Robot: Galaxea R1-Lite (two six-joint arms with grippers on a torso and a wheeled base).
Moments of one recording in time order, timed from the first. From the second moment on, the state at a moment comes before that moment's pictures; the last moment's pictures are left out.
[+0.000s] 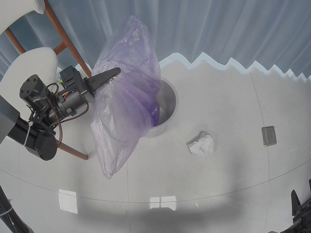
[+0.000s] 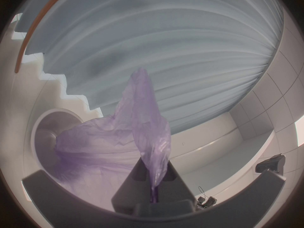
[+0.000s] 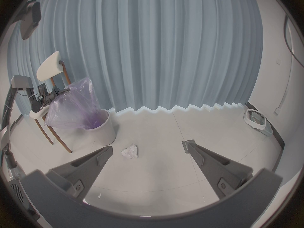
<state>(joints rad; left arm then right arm) -0.22 1.91 -0.88 -1.55 -0.82 -1.08 0.00 0.02 -0.02 0.00 -0.01 0.03</state>
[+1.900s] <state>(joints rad) -0.32 1.80 -1.09 -0.61 -0.56 -0.56 0.00 0.02 -0.02 0.00 -0.01 0.03</state>
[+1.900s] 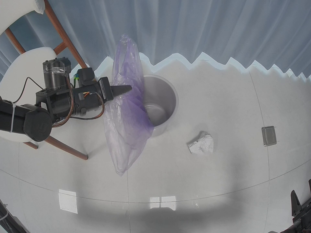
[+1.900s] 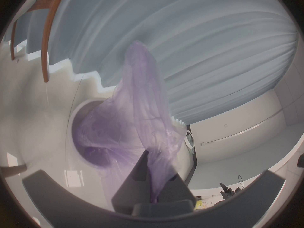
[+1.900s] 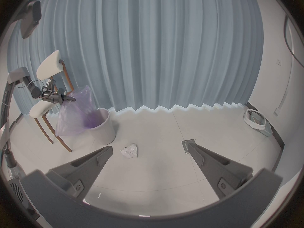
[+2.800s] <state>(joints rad) -0.40 1.84 -1.18 -0.33 -0.33 -0.22 0.12 0.42 -0.32 -0.04 0.07 0.35</state>
